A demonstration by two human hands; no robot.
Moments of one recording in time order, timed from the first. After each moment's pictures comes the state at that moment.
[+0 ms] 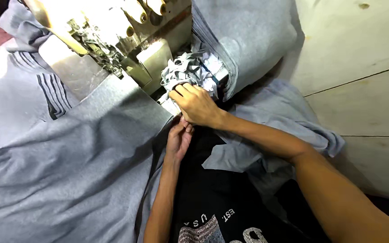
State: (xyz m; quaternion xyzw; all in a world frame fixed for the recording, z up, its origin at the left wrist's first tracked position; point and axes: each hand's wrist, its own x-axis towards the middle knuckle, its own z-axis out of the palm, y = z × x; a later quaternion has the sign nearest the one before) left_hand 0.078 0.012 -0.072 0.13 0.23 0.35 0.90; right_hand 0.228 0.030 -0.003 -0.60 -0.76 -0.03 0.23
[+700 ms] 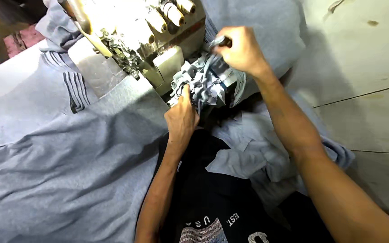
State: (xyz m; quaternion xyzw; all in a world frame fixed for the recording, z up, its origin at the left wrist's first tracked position) left_hand 0.115 0.051 0.007 0.86 0.48 0.16 0.07; right_hand 0.358 0.087 0.064 -0.67 -0.65 0.10 0.34
